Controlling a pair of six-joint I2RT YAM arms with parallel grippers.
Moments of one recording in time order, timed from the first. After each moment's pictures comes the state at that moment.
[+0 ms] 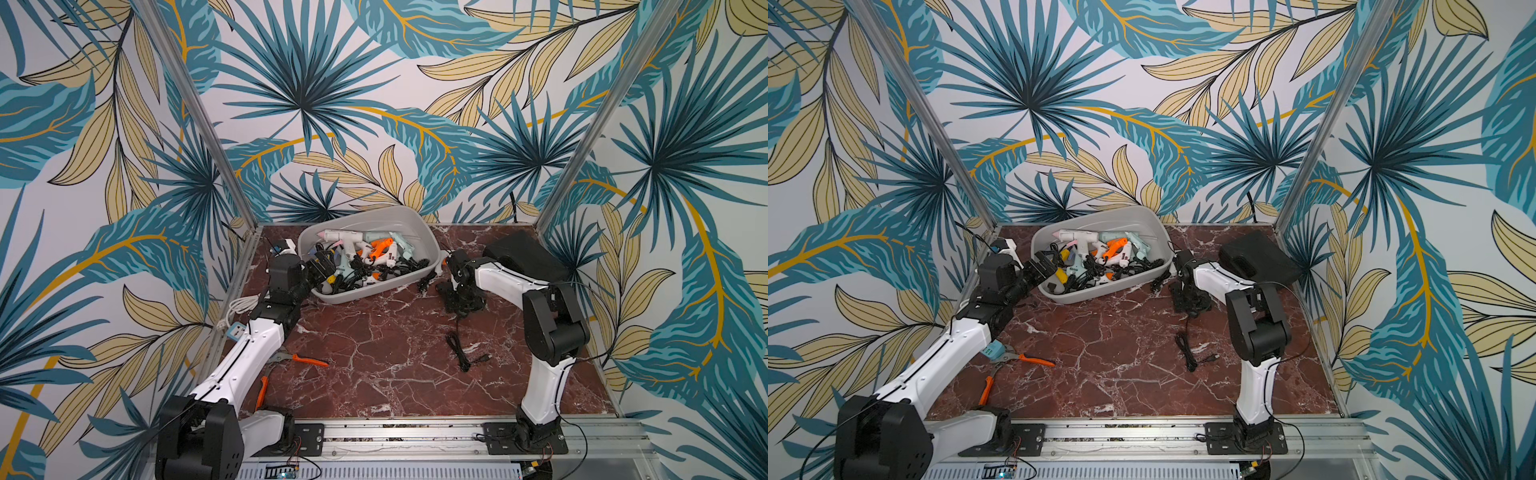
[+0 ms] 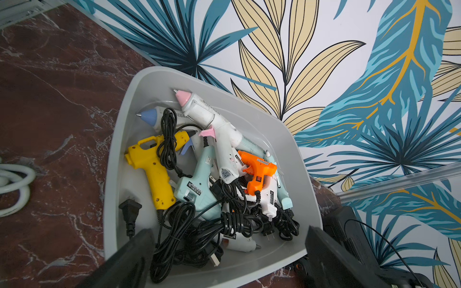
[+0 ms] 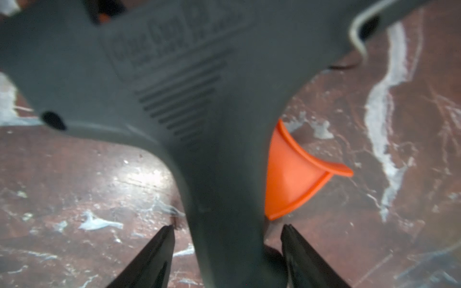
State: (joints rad) left arm -0.13 1.19 0.81 0.01 0.05 -0.76; right arm 0.31 1.95 1.35 -0.84 0.08 0.26
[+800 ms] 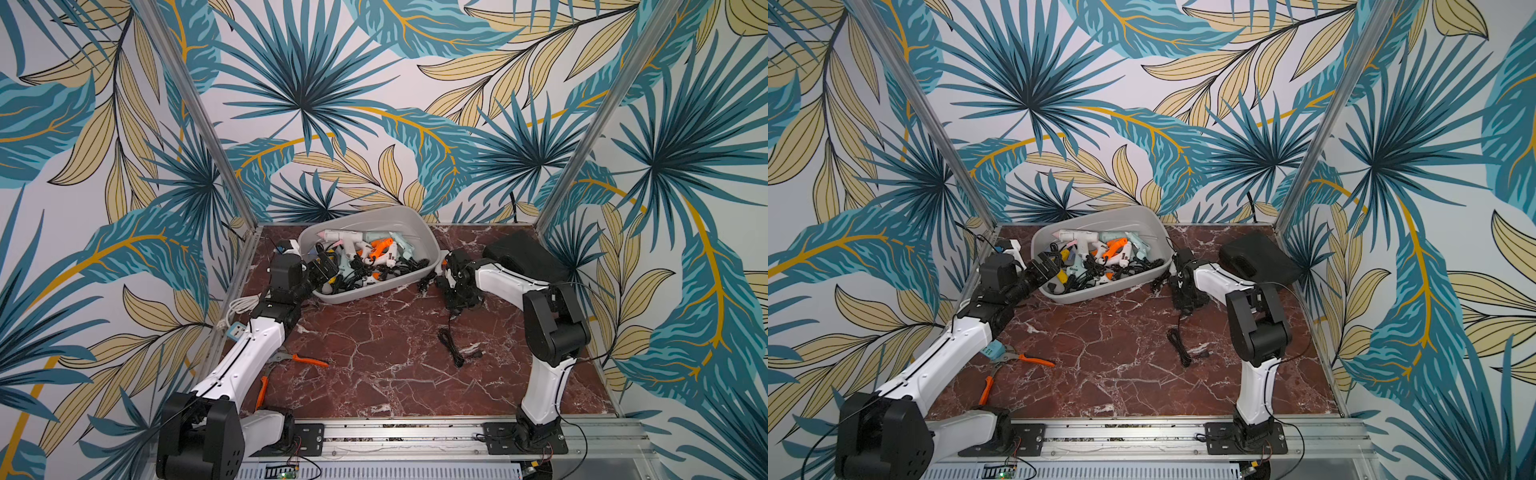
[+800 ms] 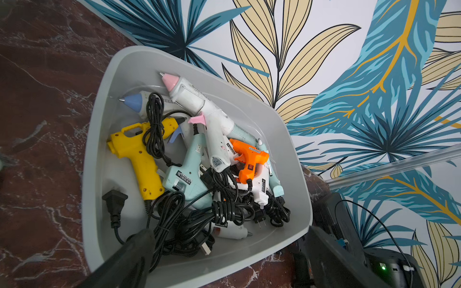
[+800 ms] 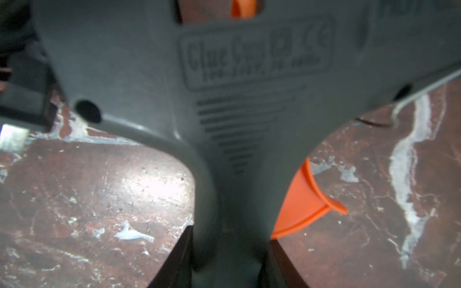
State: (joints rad) left arm -0.14 1.20 0.81 0.01 0.13 -0.77; right arm 0.31 1.93 1.32 -0.74 0.04 0.18
